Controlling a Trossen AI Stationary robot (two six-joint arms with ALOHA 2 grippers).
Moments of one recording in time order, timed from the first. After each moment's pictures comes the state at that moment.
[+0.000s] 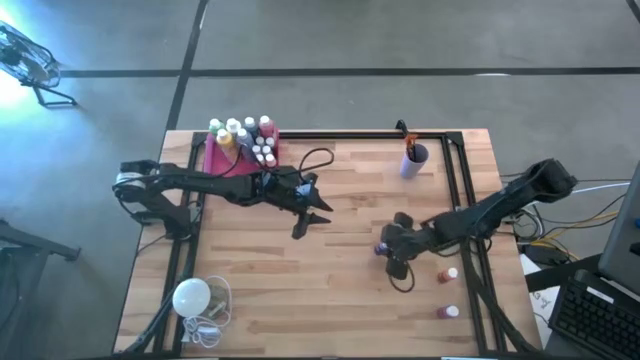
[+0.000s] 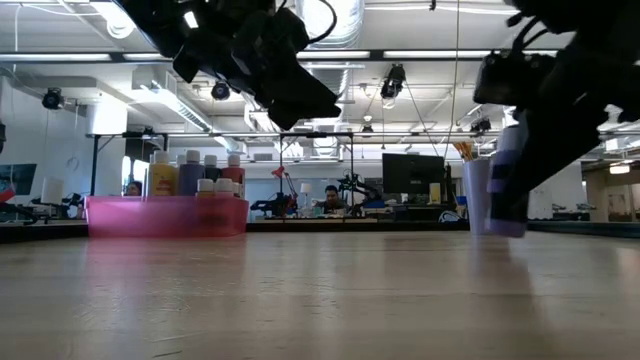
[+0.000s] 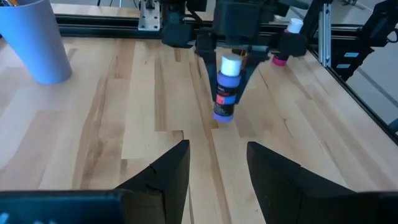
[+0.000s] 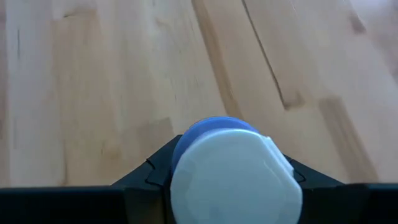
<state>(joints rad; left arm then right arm) 0.13 1.52 0.90 0.22 0.30 0.03 0.36 1.33 0.58 -0.25 0.26 0.61</state>
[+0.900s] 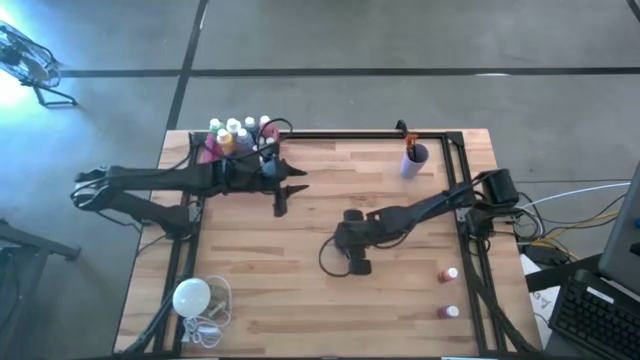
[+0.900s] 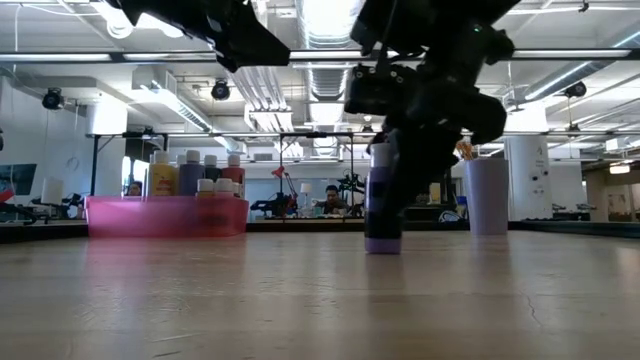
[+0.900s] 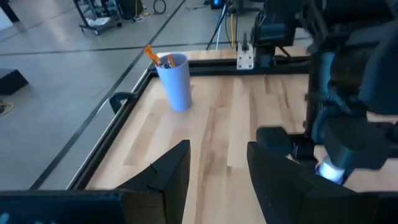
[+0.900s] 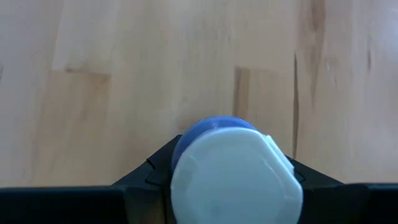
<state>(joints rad) 0.16 1.14 0.88 -0.03 -0.06 0.12 0.16 1.81 1.08 -0.35 0.03 0.11</state>
